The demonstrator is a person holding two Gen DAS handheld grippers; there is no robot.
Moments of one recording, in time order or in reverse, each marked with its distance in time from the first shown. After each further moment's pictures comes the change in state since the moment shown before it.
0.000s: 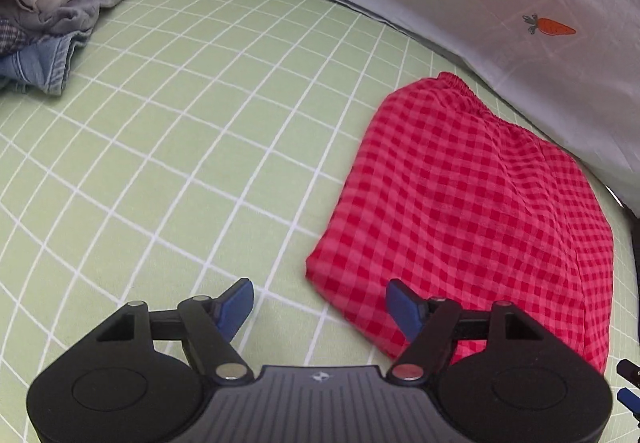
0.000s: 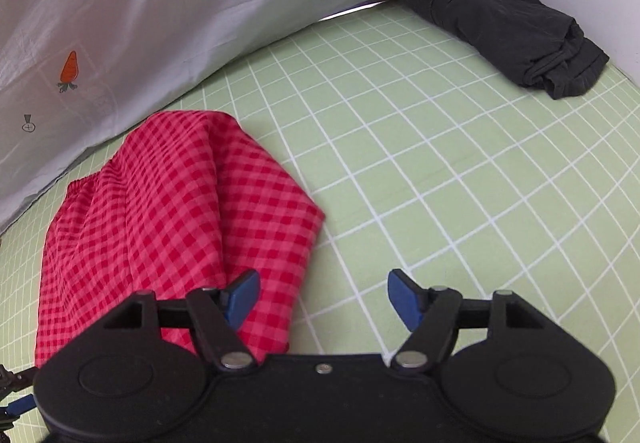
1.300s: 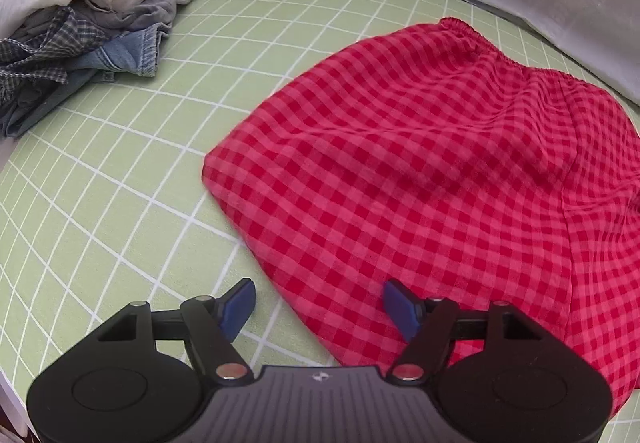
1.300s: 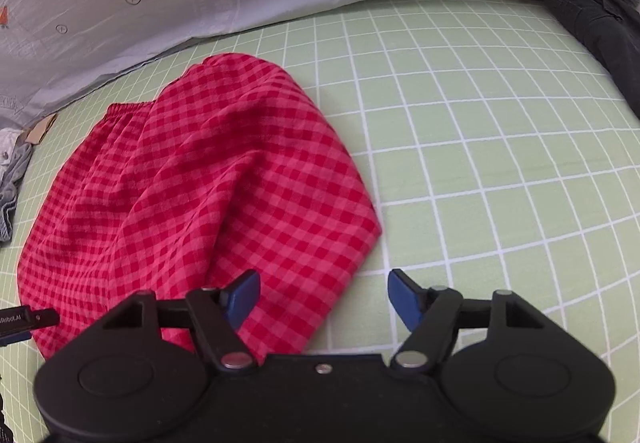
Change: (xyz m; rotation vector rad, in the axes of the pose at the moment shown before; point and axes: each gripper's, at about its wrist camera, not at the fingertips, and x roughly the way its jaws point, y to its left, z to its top) left arm -0.020 0.013 -0.019 0.066 0.010 0.286; right arm 0.013 0.074 -0.043 -0.305 0.123 0.156
